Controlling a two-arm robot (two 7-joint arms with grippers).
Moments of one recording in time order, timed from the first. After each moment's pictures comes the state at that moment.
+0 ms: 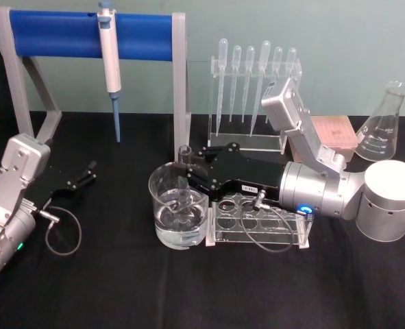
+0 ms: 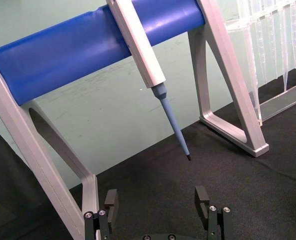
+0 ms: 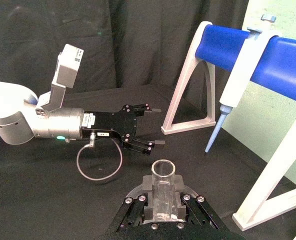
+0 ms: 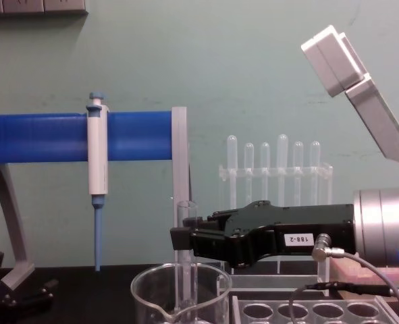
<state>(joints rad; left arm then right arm) -0.20 0.60 0.45 -1.41 -0.25 -0.12 0.03 0.53 0.47 -0.67 -1.45 0.48 0.11 0.65</state>
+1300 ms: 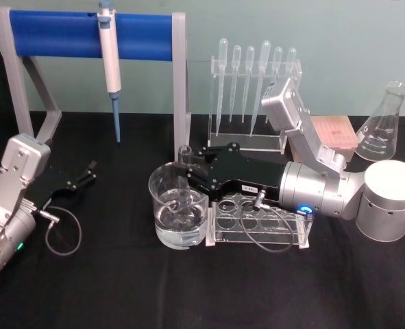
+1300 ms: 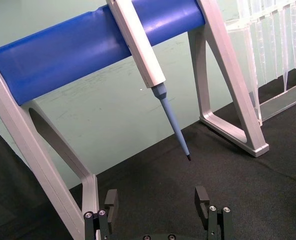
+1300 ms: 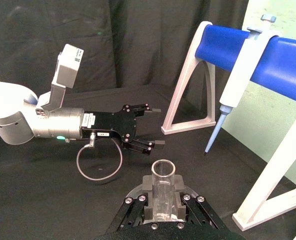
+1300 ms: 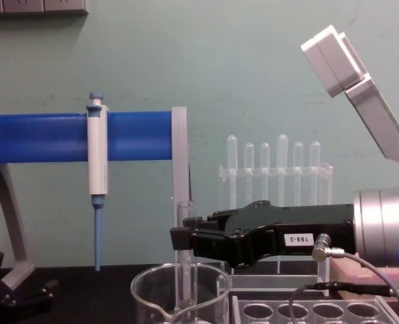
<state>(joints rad) -0.20 0.60 0.45 -1.41 -0.25 -0.12 0.03 0.53 0.47 -0.67 -1.45 0.48 0.11 0.65</state>
